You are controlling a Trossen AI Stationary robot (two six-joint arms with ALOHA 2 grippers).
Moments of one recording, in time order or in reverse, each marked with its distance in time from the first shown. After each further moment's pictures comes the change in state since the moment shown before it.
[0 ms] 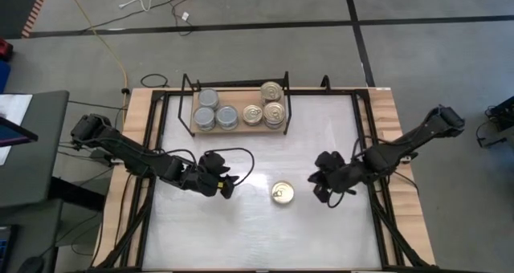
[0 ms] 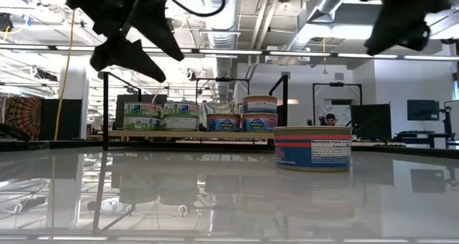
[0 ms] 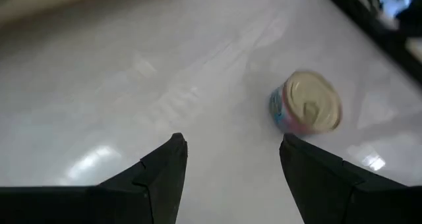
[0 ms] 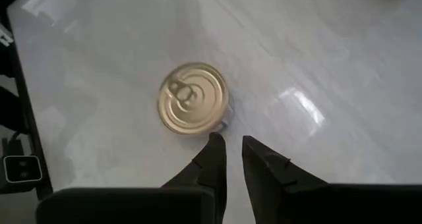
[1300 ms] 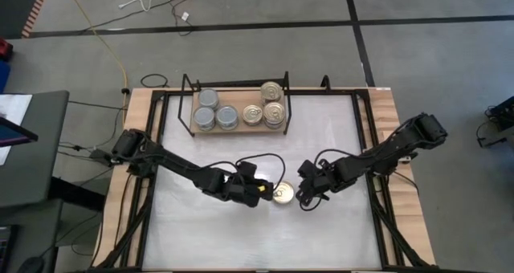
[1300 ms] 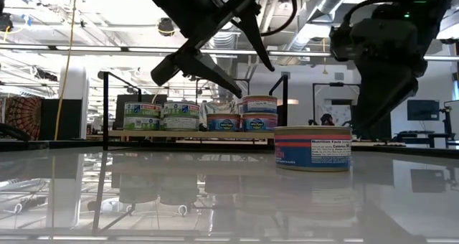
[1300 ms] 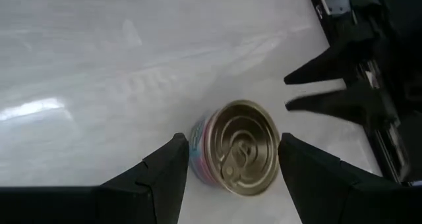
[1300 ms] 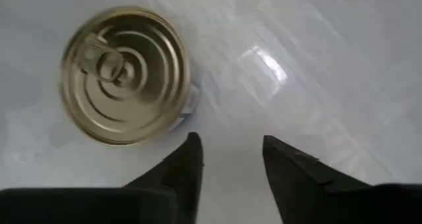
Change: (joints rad) left arm 0.049 0.481 0.439 0.035 0.023 -0.368; right arm -0.087 0.330 -0.034 0.117 -0.110 0.025
